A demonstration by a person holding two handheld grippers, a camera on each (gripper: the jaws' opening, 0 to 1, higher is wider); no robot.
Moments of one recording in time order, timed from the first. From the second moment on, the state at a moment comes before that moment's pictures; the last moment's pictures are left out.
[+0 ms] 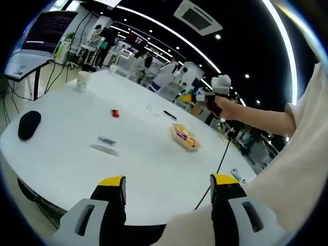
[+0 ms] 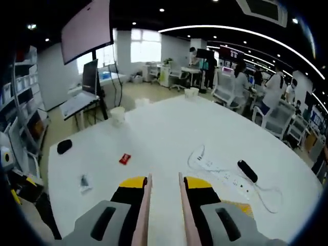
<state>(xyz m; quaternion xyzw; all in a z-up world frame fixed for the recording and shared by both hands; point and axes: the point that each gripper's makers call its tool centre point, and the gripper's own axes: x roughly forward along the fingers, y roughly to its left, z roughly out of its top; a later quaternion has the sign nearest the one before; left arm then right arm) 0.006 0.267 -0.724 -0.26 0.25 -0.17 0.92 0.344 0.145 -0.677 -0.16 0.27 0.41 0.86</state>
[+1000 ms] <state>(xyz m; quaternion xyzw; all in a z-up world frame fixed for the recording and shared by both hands) 0.008 0.298 -0.736 -0.29 0.23 -0.11 0.92 0.324 0.236 -0.713 -0.32 0.28 0.54 0.73</state>
